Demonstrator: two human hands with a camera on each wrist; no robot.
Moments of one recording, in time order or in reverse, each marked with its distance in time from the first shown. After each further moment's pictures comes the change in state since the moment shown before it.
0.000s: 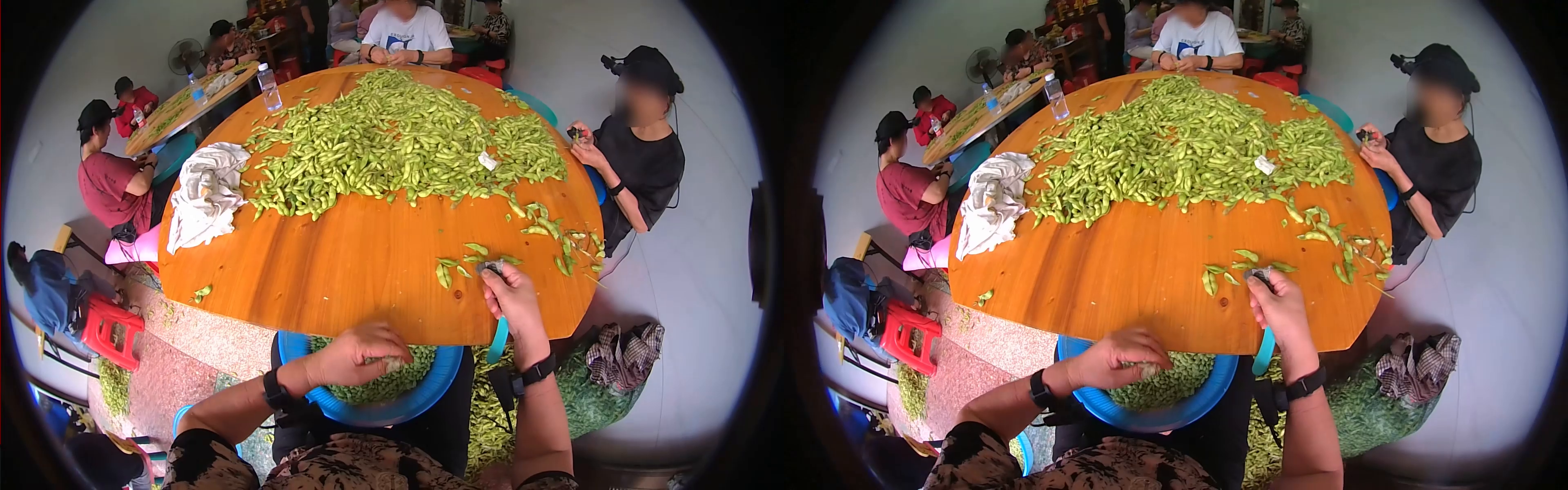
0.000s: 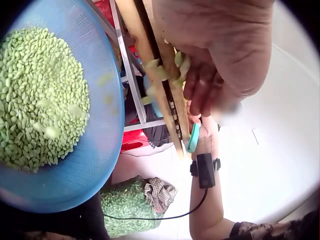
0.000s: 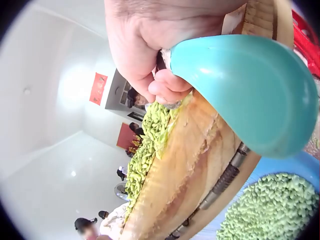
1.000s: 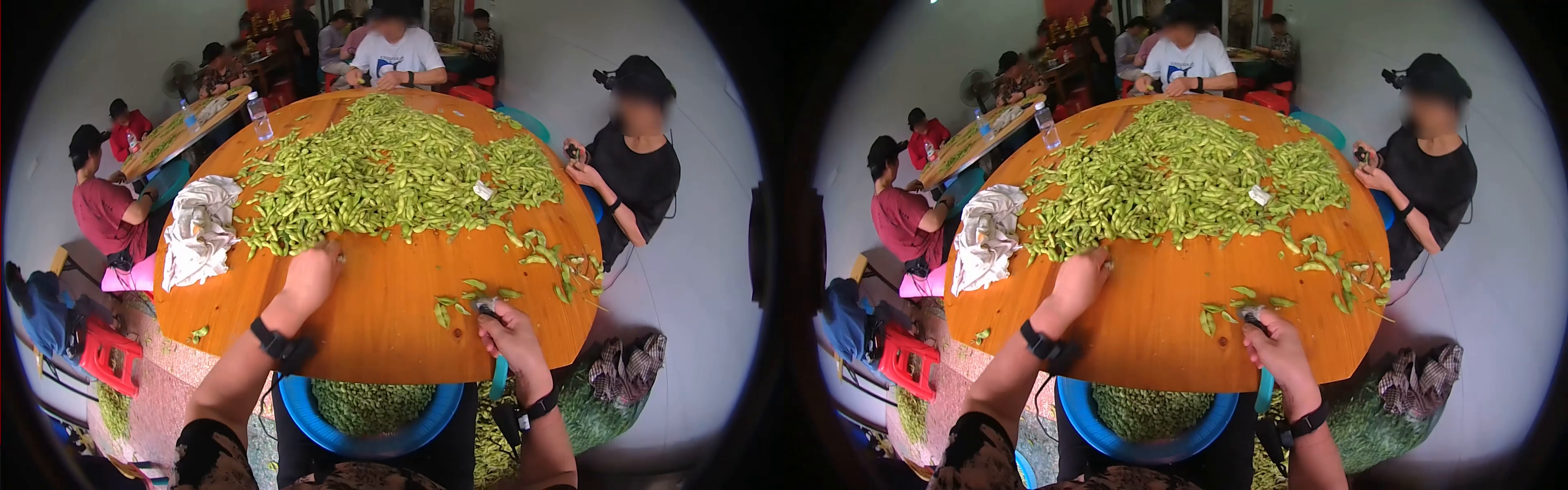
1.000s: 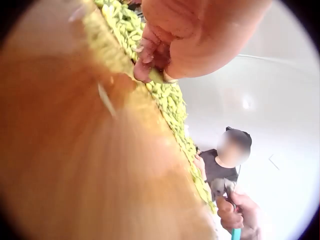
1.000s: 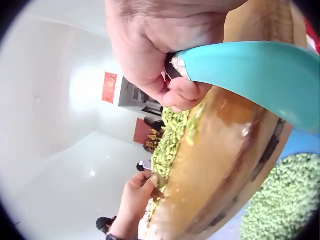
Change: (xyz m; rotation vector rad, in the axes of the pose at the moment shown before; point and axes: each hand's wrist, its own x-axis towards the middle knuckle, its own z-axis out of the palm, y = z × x) left_hand 0.057 -0.083 -0.127 1.001 0.424 -0.469; right_hand -0.008 -0.012 0.004 -0.077 -0.049 0.059
